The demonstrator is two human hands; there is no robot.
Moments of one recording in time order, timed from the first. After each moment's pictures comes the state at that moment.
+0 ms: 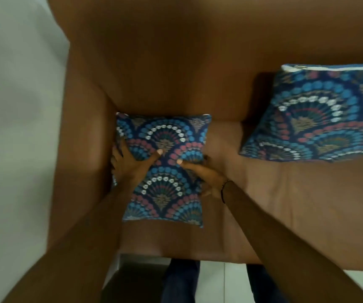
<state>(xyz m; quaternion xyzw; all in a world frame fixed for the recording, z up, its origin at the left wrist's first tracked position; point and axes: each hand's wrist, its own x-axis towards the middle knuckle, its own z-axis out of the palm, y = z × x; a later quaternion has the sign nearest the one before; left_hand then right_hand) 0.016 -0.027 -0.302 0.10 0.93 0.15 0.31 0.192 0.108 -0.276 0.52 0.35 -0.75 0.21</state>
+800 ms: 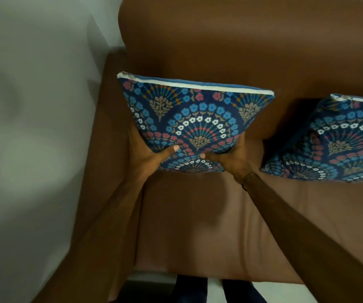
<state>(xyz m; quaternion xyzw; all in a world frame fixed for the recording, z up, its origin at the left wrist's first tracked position) -0.101 -0.051 -0.281 0.22 0.83 0.45 0.26 0.092 0.109 -0.288 0.48 0.62 -0.61 -0.13</state>
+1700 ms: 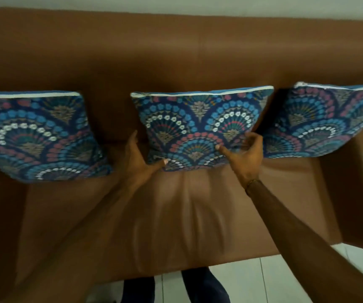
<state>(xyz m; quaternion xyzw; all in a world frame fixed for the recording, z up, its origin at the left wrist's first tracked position) 0.215 0.138 -0.256 0.28 0.80 0.39 0.35 0.457 0.285 -0.218 0.64 0.60 -0.40 -0.25</state>
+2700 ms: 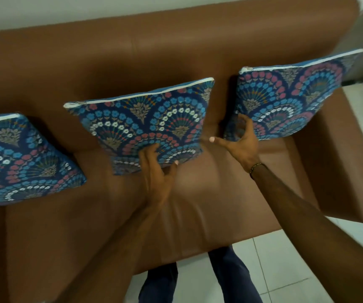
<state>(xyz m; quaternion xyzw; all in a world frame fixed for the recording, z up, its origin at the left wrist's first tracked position) 0.364 0.188 -0.257 0.36 0.81 0.40 0.23 0.549 0.356 -0.218 0.62 0.59 -0.47 -0.21</state>
